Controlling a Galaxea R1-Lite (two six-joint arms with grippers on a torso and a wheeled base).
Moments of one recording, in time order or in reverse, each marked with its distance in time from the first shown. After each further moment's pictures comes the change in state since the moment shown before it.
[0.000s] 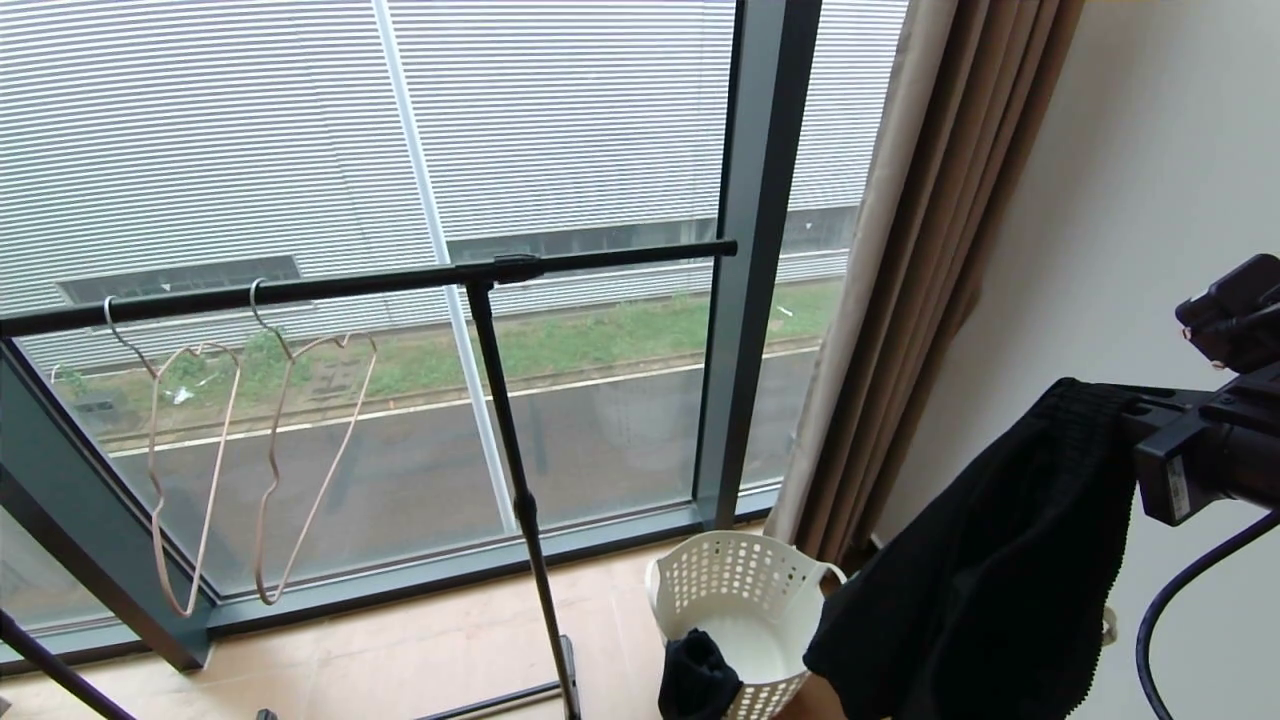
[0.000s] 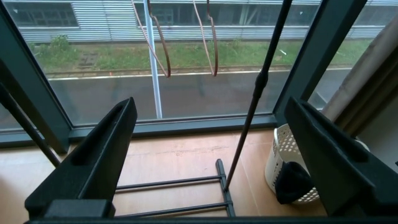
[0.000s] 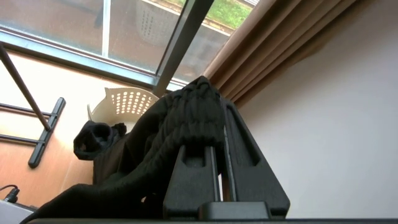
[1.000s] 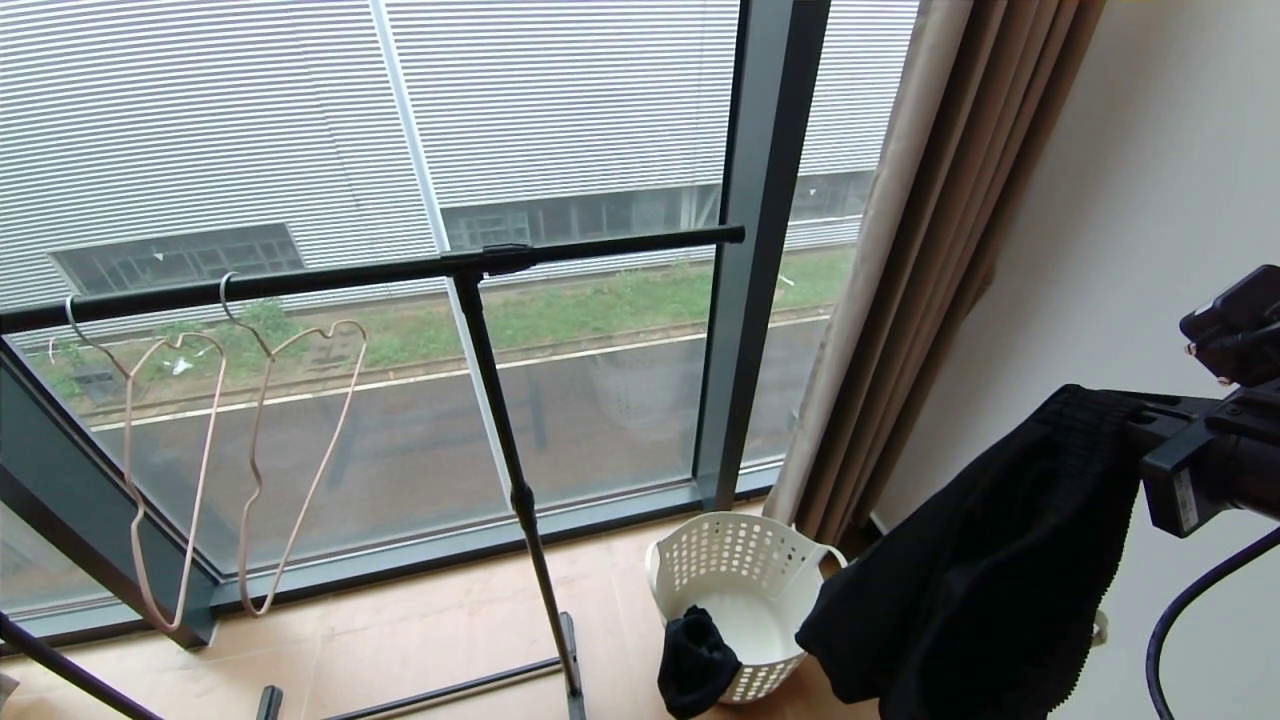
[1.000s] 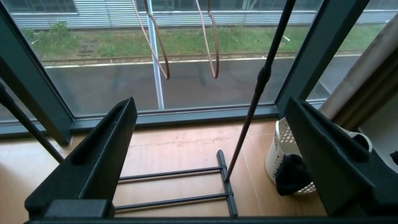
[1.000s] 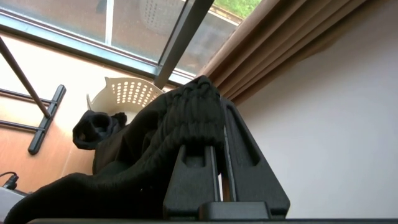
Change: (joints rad) left arm 0.000 0.000 0.000 -0.001 0.002 0.000; right arm 0.000 -0.017 0.020 -0.005 0.003 -0.032
